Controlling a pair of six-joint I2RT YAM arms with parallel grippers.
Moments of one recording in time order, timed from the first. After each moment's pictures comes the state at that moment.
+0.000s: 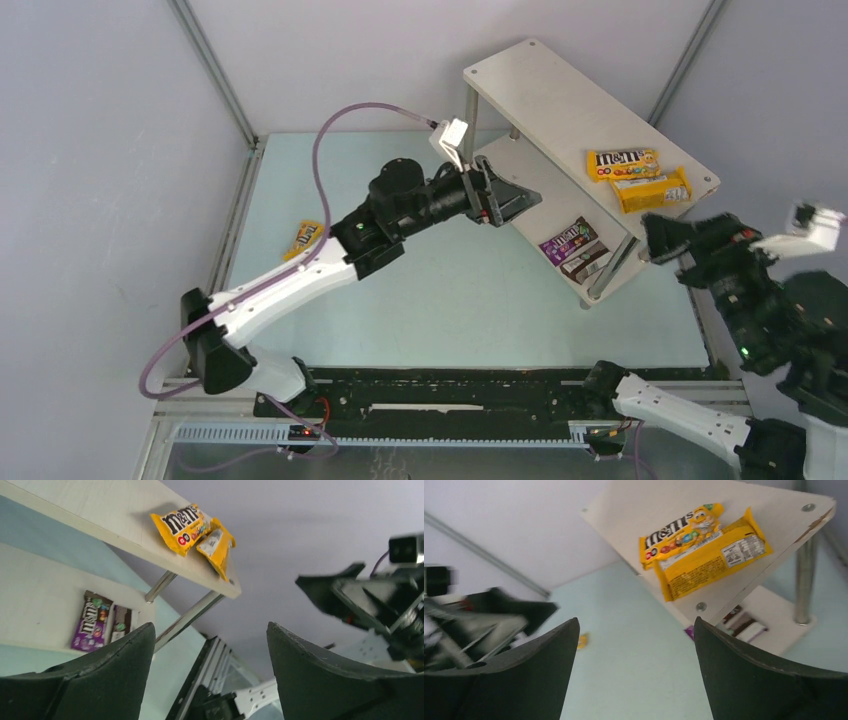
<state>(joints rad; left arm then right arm) -0.95 1.46 1.42 0.15 0.17 -0.76 0.88 0.55 1.55 -1.03 0.76 0.61</state>
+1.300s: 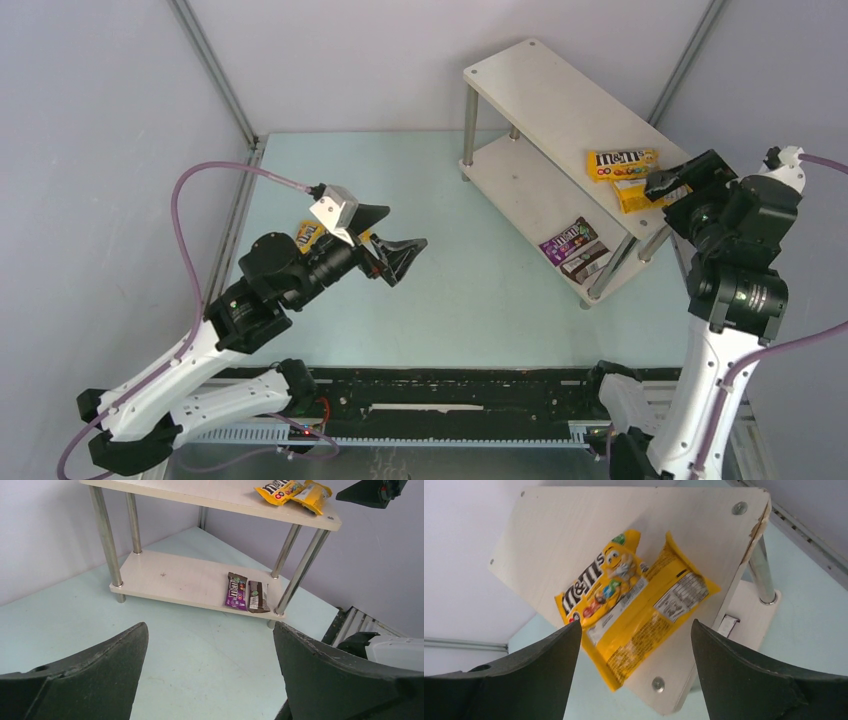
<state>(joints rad) -0.94 0.76 1.03 -0.20 -0.09 -0.14 -0.28 0.89 1.51 -0.93 -0.04 0.58</state>
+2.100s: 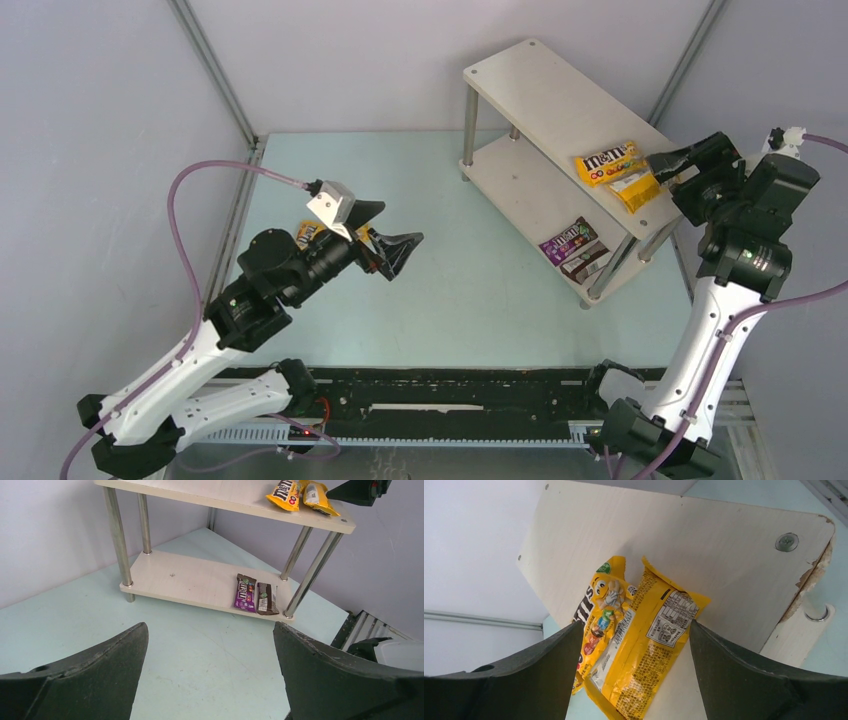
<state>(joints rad) -0.89 0.76 1.03 -0.20 -0.08 -0.13 -0.50 1.01 1.45 -0.77 -0.43 0.62</state>
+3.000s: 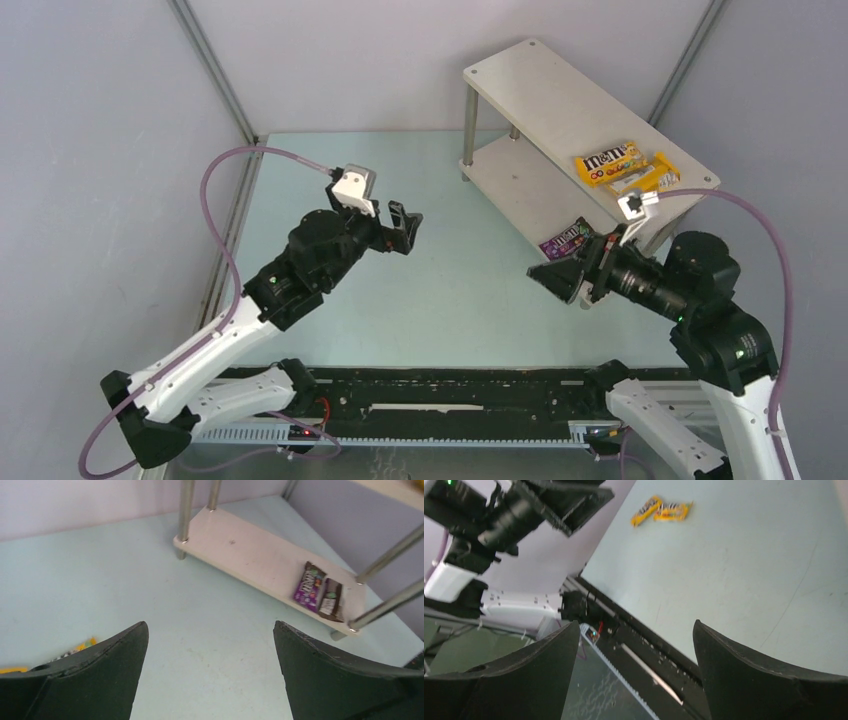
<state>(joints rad) -0.82 0.92 1.01 -0.20 -0.29 -0.22 0.37 0.66 1.27 -0.84 -0.46 0.53</state>
